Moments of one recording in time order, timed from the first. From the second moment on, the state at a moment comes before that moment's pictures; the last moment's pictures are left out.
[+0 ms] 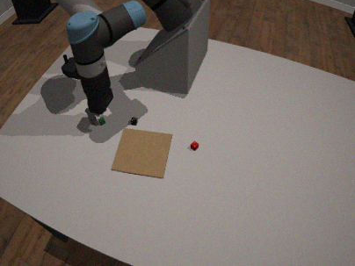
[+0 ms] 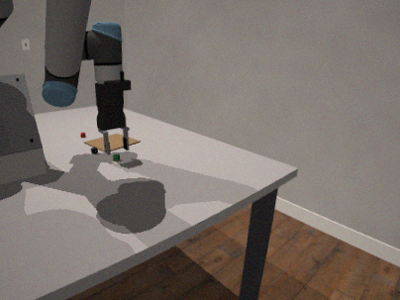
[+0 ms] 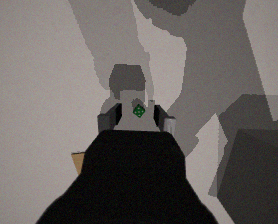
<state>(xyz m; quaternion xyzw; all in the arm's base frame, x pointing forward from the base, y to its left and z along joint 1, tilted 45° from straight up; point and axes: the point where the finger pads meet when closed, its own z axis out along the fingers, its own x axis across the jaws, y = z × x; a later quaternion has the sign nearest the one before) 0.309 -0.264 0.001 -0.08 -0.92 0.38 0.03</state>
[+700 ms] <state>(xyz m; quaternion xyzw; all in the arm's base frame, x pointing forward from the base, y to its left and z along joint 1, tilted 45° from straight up) 0.309 -0.264 0.001 -0.08 -0.92 0.38 0.03</state>
